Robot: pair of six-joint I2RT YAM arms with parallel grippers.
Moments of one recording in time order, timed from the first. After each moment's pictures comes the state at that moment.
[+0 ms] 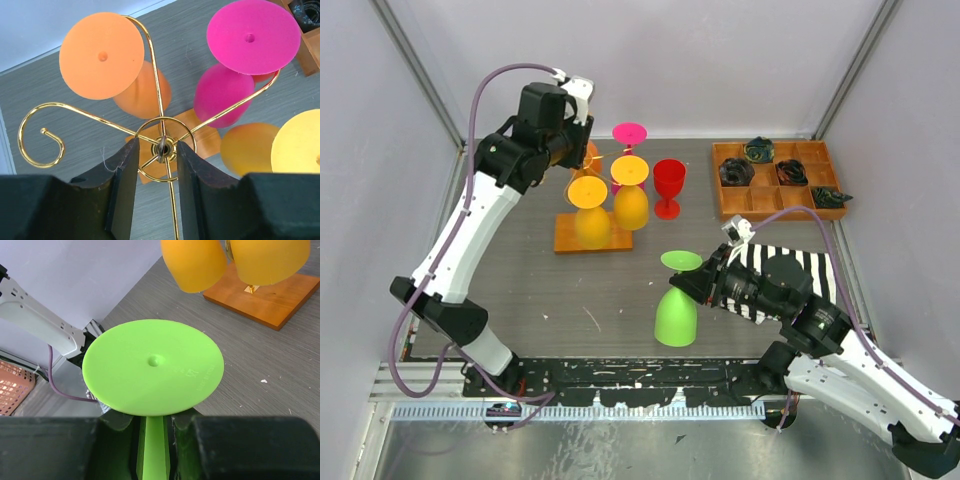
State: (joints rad) left arm -0.53 1.62 2.01 -0.93 -0.20 0.01; right arm 0.83 0.56 0.71 -0.28 -0.19 0.53
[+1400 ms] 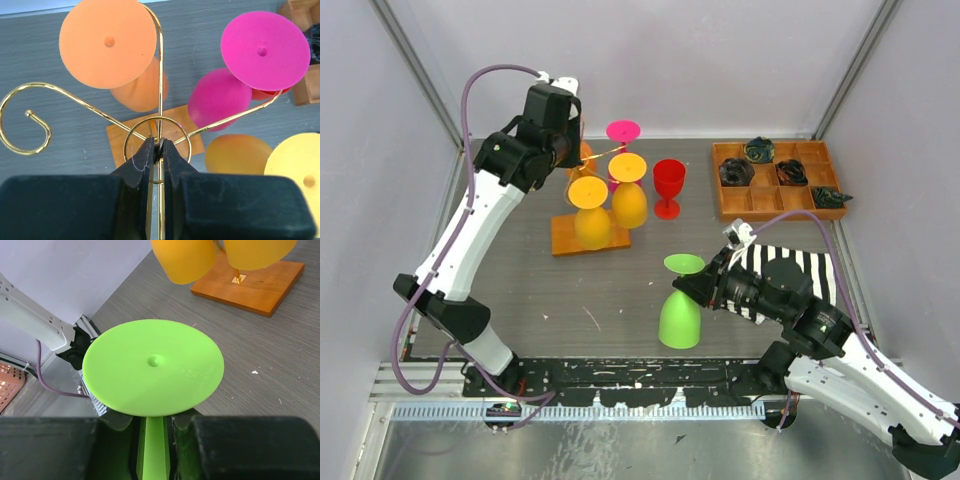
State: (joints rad) left arm -0.54 1.65 2.03 -0.97 -0.31 -0.23; right arm 0.83 0.54 0.69 -0.32 -0.17 0.51
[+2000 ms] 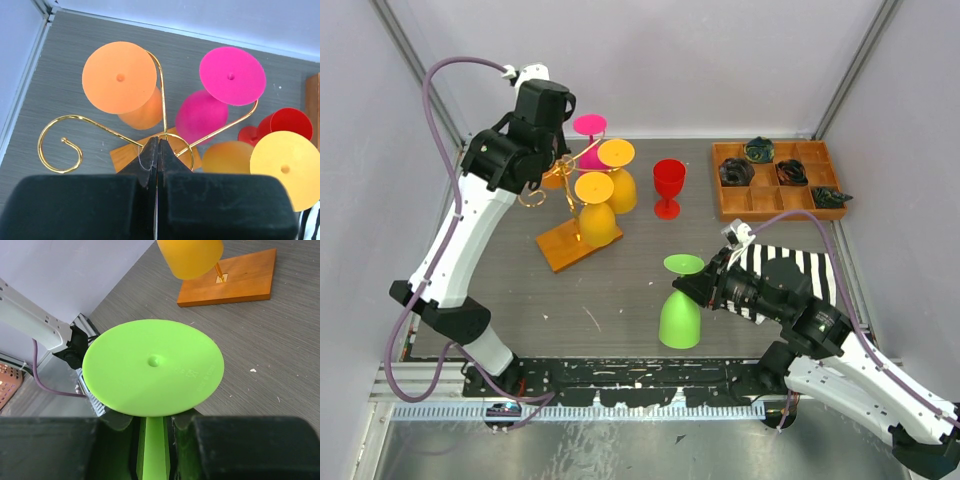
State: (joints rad) left arm -0.59 1.65 2.15 -1.09 -0.64 -0.43; right arm 0.83 0.54 0.68 -0.32 -0.17 0.51
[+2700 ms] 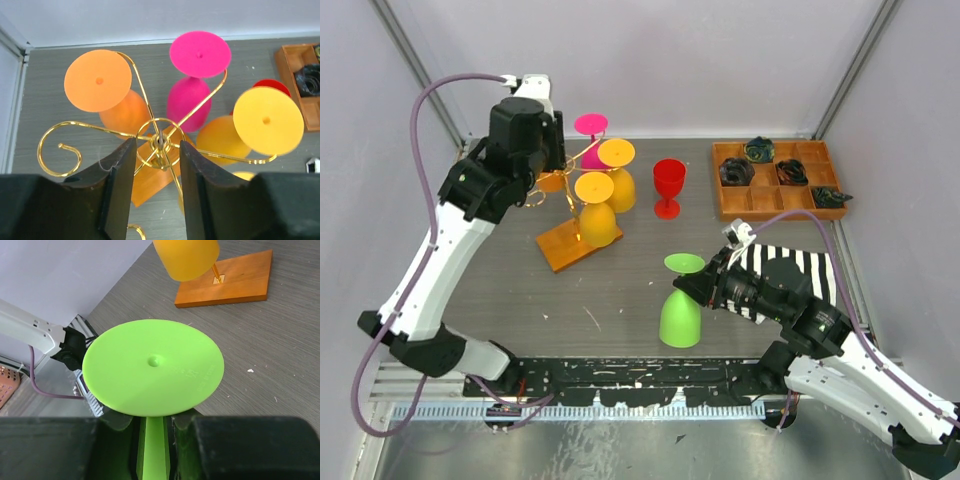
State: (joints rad) left arm -0.59 1.47 1.93 -0.89 -0.49 -0.23; right arm 0.83 0.54 0.68 -0.32 -0.16 0.51
